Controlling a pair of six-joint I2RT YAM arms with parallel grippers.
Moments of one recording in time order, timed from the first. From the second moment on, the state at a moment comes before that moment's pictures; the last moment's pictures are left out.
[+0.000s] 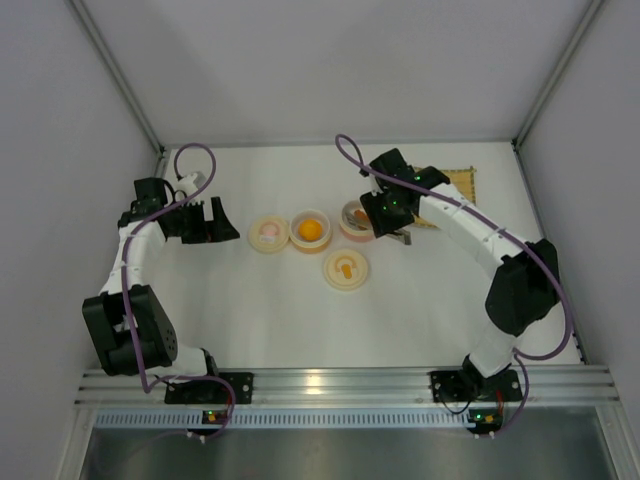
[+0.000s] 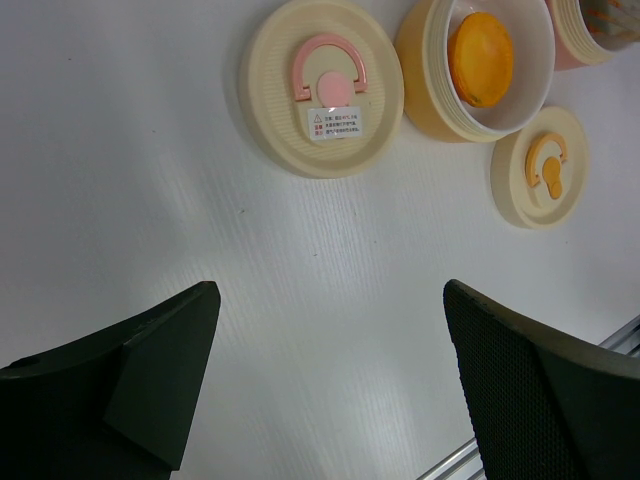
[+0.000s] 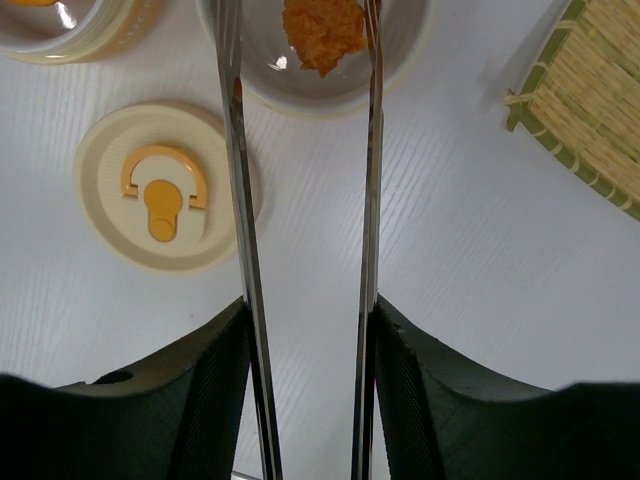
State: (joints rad) left arm 0.24 1.45 1.11 -0.67 0.68 0.13; right arm 0.56 1.71 1.54 -0.93 0.06 0.09
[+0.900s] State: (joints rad) left arm 0.24 1.45 1.11 -0.67 0.68 0.13; right arm 0.56 1.72 1.54 -0.93 0.12 0.07
